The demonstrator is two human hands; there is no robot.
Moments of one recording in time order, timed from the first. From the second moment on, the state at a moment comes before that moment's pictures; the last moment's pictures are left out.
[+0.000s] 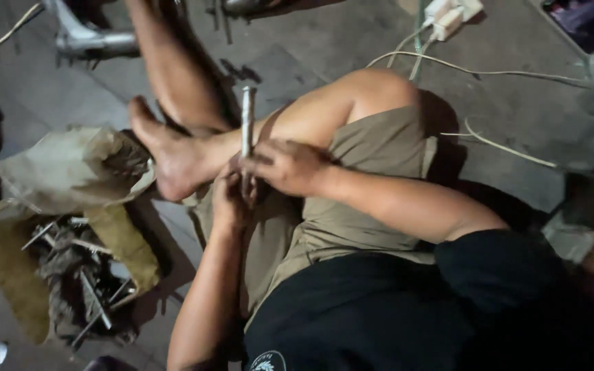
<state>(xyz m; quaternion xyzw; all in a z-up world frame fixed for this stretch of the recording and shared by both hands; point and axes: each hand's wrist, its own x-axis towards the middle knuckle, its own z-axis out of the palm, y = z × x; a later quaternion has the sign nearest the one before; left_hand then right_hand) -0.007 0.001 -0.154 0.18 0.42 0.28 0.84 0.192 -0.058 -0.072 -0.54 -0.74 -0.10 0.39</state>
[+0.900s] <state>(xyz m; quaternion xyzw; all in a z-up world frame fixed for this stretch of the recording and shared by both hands) 0.012 -0.003 -0.146 0.30 0.35 0.28 0.84 0.183 -0.077 -0.084 -0.51 -0.78 -0.10 0.36</state>
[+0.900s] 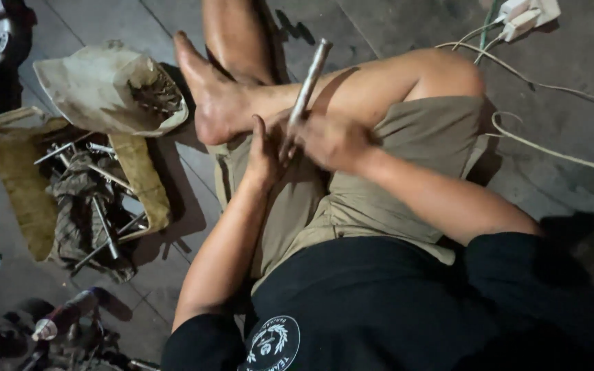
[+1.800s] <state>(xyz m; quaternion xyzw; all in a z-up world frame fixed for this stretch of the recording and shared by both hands) 0.011 -0.003 -0.111 0.40 0.21 0.38 0.81 0.157 -0.090 -0.101 -0.55 -0.73 -0.06 0.40</state>
